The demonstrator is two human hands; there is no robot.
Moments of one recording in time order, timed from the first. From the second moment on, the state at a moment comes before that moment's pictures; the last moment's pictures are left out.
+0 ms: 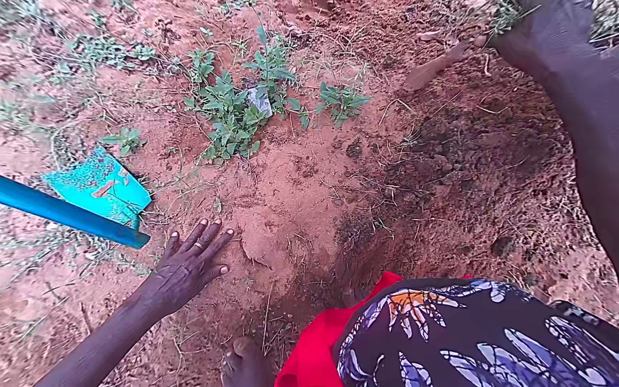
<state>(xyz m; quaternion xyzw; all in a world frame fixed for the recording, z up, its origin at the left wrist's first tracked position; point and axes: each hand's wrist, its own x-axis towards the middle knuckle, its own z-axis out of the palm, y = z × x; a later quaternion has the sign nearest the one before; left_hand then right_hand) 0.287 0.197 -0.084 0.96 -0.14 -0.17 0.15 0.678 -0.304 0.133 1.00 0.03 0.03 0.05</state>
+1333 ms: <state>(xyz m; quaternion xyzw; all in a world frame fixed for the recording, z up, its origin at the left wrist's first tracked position) 0.291 0.191 -0.064 0.94 -0.11 -0.28 0.13 0.556 -0.224 0.056 0.97 0.18 -0.14 0.06</state>
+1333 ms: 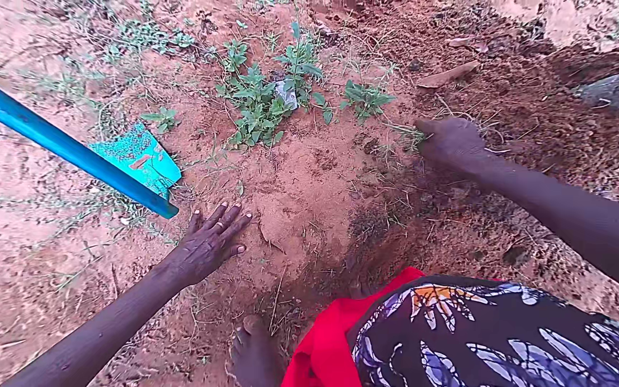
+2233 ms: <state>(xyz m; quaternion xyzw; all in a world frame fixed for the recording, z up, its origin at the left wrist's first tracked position) 0.283 0.199 -0.082 0.96 -0.14 -0.17 0.16 0.687 -0.148 -0.030 0.95 0.21 -0.24 -0.08</state>
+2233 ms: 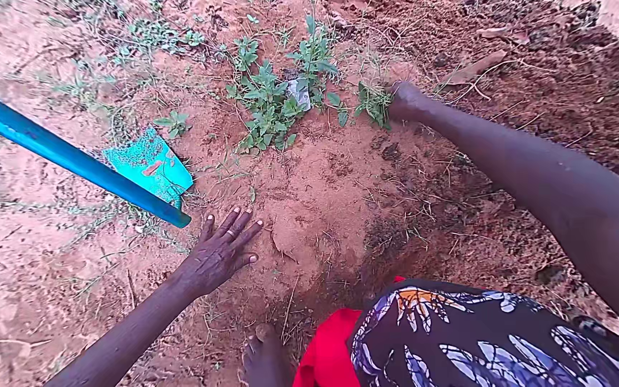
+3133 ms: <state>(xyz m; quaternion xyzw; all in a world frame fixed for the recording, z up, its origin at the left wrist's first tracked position) 0.294 0.191 -0.062 0.94 -0.09 -0.30 0.14 0.611 -0.133 -0.001 0.94 0.20 -0.26 0.05</state>
